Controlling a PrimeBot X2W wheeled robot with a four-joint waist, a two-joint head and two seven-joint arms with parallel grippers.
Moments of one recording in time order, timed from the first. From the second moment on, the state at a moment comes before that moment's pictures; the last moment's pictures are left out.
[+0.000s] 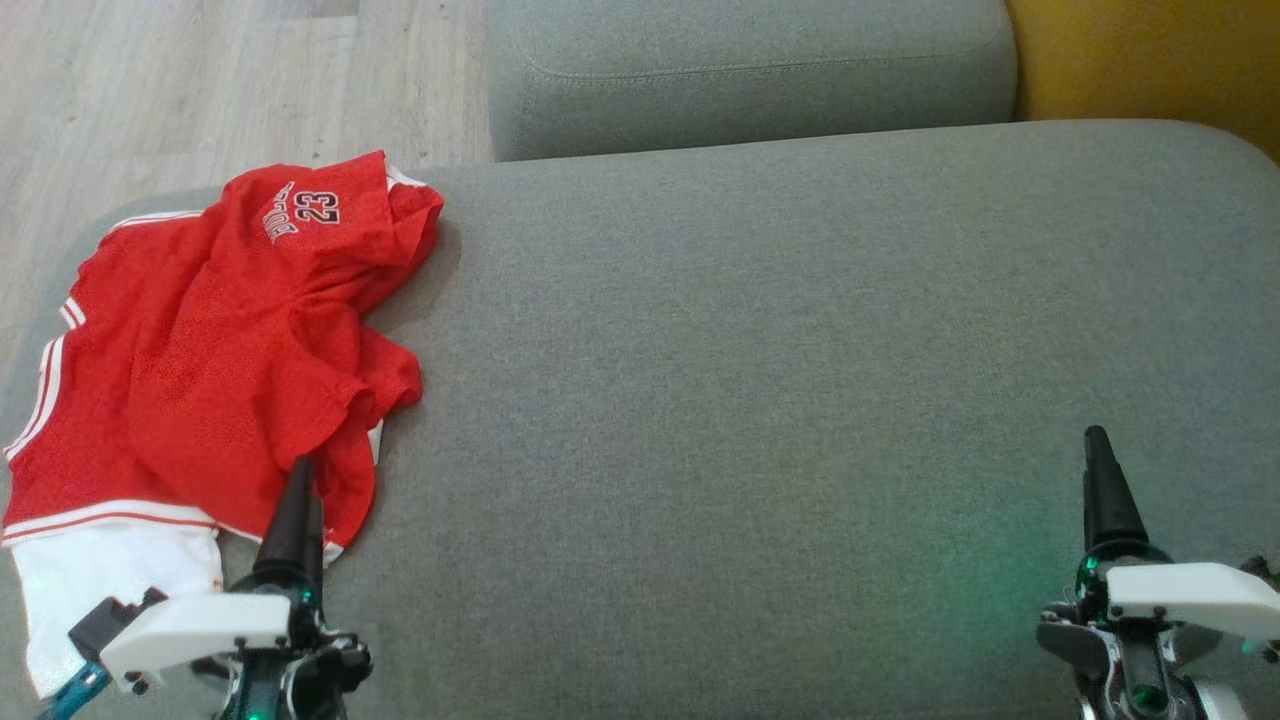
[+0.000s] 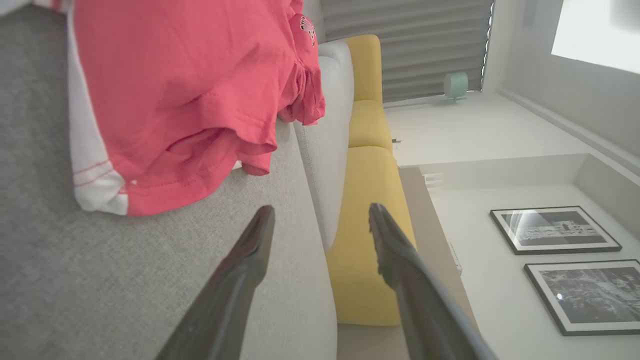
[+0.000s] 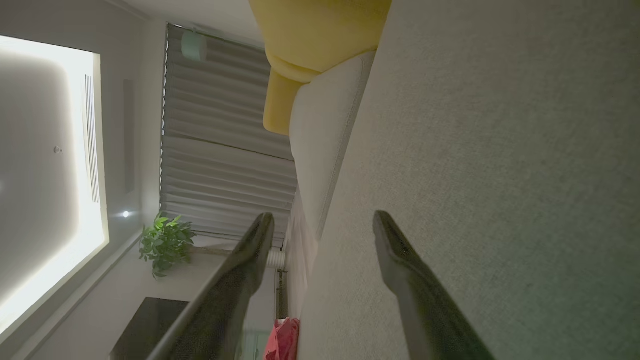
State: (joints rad) left arm 0.00 0.03 0.00 0.27 -1.44 -0.09 0.03; right arm -0.01 -0.04 -0.07 0.27 1.32 0.12 0.03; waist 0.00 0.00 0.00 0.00
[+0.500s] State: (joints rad) left arm 0.00 0.04 -0.03 0.27 -1.22 -0.05 -0.01; right arm -0.01 -0.04 -0.01 0.24 1.05 0.12 -0.01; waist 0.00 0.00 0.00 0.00
